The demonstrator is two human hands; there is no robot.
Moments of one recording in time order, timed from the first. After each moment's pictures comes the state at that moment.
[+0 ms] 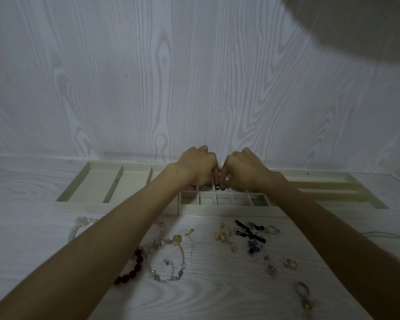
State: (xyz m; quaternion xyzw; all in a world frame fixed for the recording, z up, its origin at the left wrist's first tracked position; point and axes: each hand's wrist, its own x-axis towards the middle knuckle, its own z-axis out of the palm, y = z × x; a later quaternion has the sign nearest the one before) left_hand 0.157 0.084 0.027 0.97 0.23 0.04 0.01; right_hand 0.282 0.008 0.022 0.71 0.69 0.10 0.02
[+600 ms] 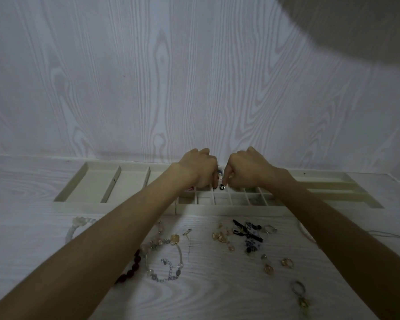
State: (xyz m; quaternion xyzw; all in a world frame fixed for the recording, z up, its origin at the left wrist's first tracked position) left_hand 0.164 0.081 0.024 0.98 0.21 -0.01 -0.04; right_hand 0.286 -0.001 0.035 0.73 0.68 0.06 0.03
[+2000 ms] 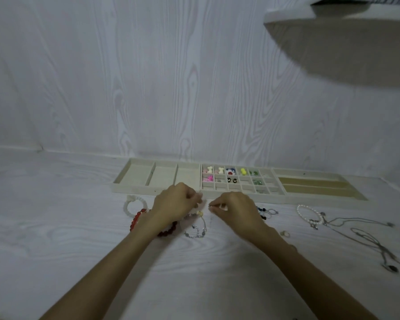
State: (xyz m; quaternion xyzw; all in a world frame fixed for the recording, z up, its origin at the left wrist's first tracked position) left_hand 0.016 -0.002 -0.005 0.86 0.41 0.16 0.26; right_hand 0.171 -0.091 -0.021 0.71 0.67 0.03 -0.22
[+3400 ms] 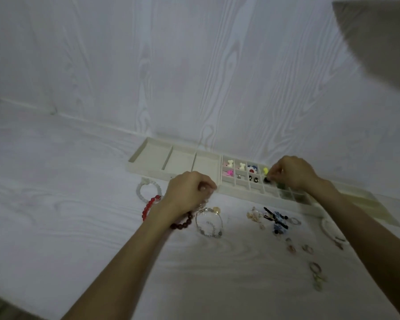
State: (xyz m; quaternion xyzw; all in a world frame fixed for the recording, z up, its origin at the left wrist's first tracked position) left_hand 0.010 0.025 -0.030 0.84 0.39 0.25 0.28; right_hand 0.290 -0.024 0.033 0.80 0.60 0.02 -0.02
